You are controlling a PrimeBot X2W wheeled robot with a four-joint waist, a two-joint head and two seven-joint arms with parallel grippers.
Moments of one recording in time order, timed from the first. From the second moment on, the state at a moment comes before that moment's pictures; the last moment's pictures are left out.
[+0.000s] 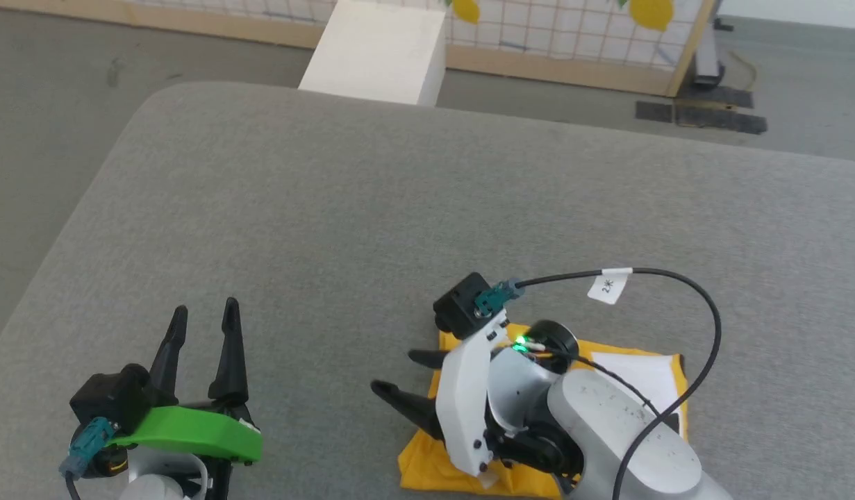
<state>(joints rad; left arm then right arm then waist) -0.04 0.16 -0.03 0.11 -0.42 -0.08 -0.25 -0.48 -0.05 0.71 0.32 0.63 0.13 0.54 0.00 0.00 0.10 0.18</state>
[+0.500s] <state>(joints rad) -0.04 0.19 -0.06 0.07 -0.36 -0.04 -0.25 -0.31 -0.14 0.31 0.09 0.35 0.13 0.37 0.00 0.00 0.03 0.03</state>
